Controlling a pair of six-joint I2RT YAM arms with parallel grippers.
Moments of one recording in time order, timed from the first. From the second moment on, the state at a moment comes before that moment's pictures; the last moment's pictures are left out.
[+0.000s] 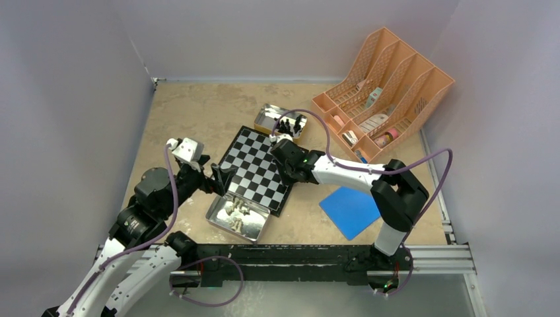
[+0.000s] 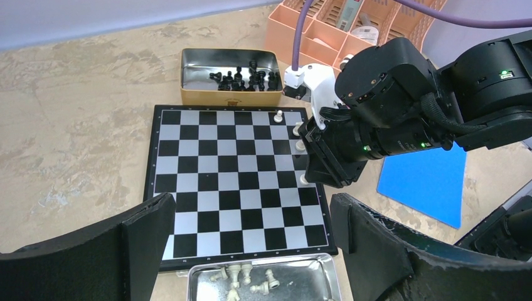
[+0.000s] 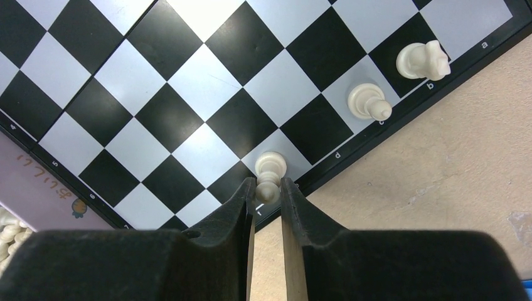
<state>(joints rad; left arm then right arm) -0.59 0.48 0.80 -0.49 -0.03 -0.18 0.89 1.73 1.14 -0.42 0.19 0.43</state>
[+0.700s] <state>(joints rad) -0.59 0.48 0.80 -0.49 -0.03 -0.18 0.89 1.73 1.15 -0.44 0.21 0.44</state>
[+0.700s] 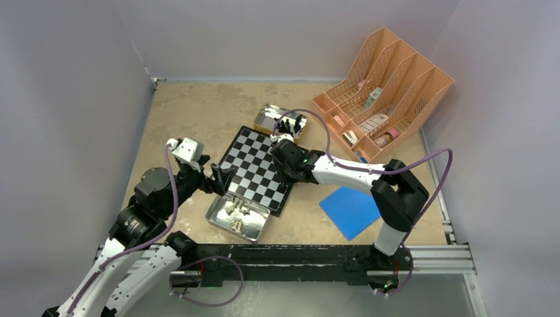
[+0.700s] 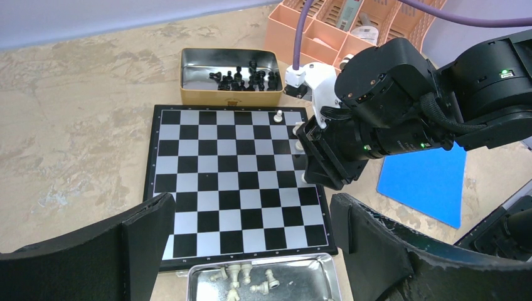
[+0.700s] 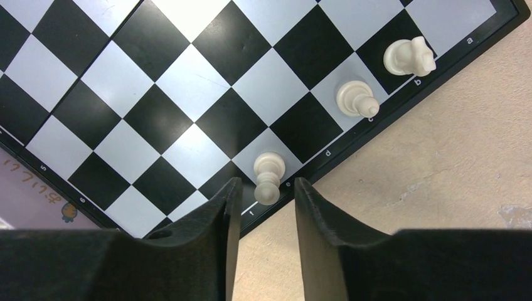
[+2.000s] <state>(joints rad) -0.59 0.39 0.77 -0.56 -0.08 -0.23 1.14 1.57 1.09 -0.18 0.06 0.55</state>
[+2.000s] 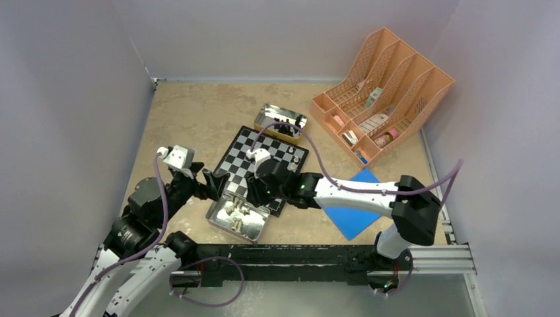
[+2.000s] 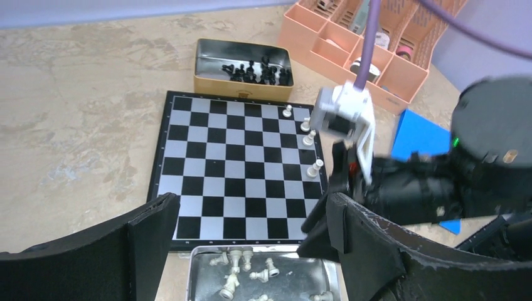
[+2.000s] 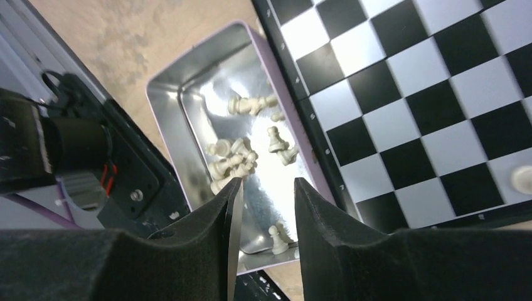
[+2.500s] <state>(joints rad) -0.59 0.23 0.77 -0.56 -0.20 -0.23 1.23 1.74 1.10 -0.15 0.13 0.52</state>
